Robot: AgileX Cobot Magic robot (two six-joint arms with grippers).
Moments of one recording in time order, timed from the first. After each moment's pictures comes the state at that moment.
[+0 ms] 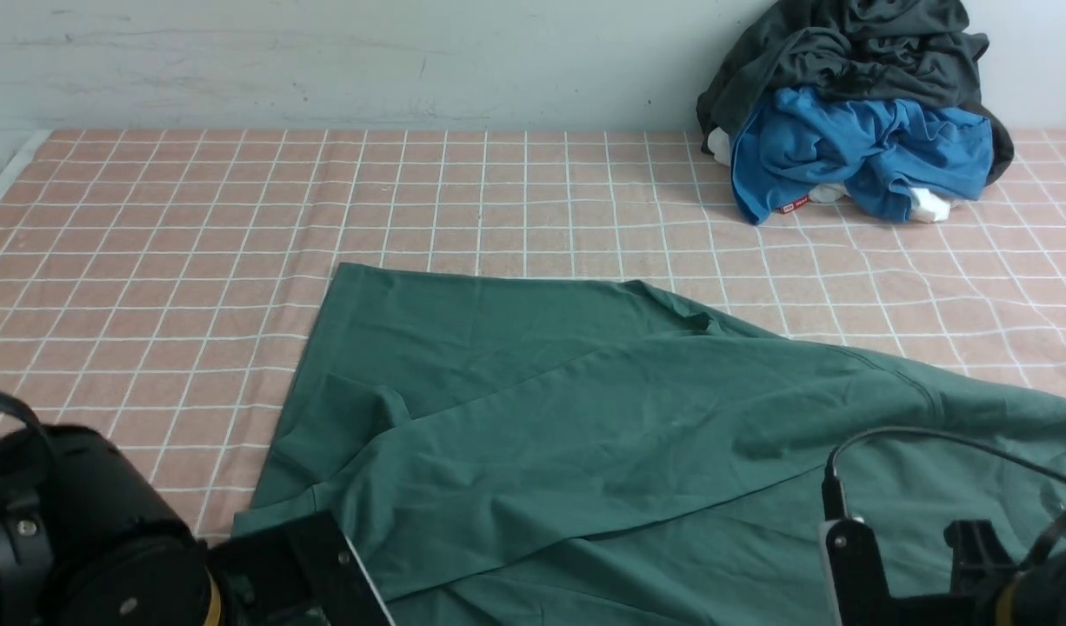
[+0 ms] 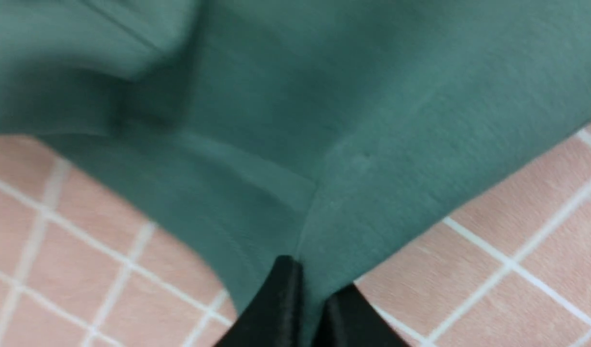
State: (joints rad) right arm 0.62 1.32 -0.57 -0.31 0.87 -0.64; left arm -0.62 1.30 -0.65 0.15 0.90 0.26
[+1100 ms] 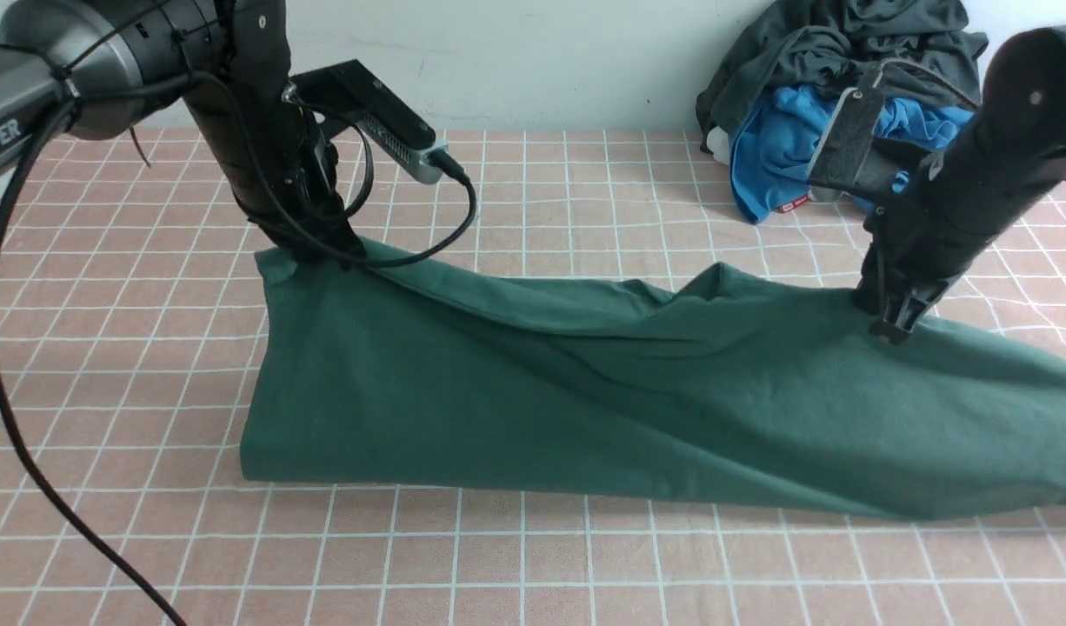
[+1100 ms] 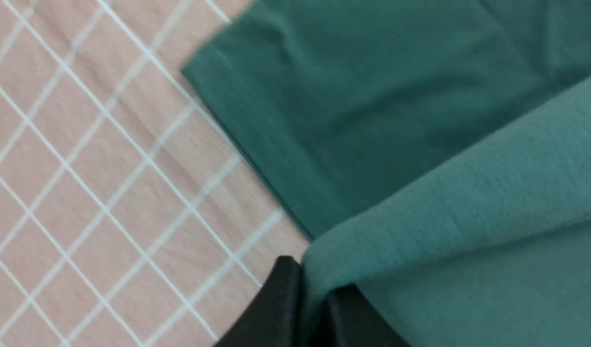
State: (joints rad) right arm 0.17 1.89 -1.52 0.00 0.98 -0.85; left arm -0.22 2.02 -1.83 0.08 1.07 0.54
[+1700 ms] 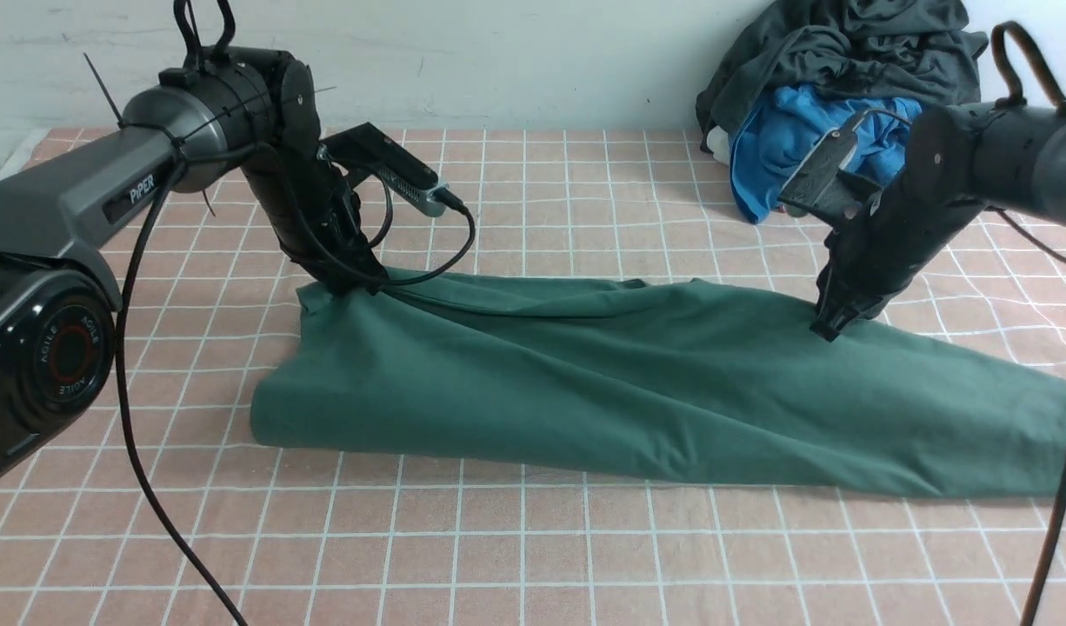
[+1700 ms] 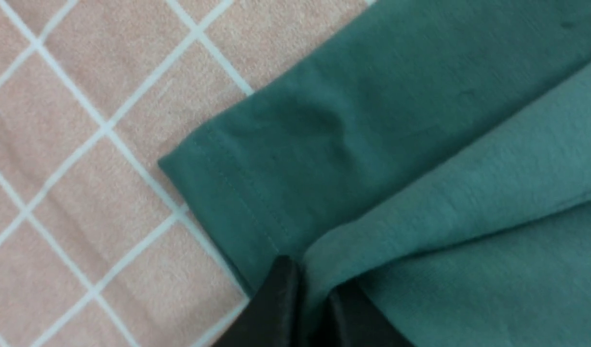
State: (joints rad) right arm 0.12 2.16 -1.66 0.00 0.81 -0.67; left arm -0.15 2.34 -2.04 -0.03 0.99 0.57
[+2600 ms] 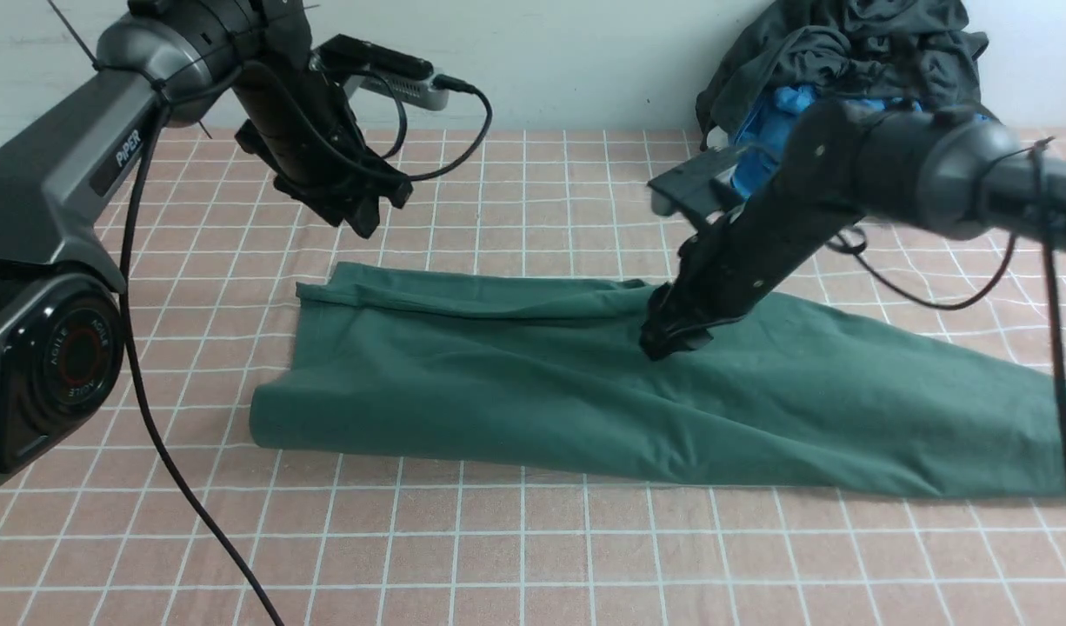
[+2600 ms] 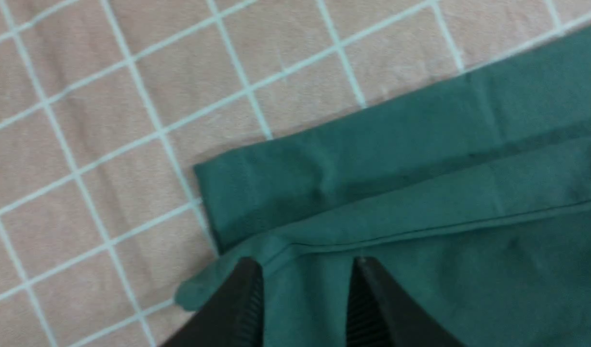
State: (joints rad) right arm 0.33 2.19 -1.71 0.37 0.89 -0.57; left arm -0.17 2.34 -2.30 -0.08 1.24 0.30
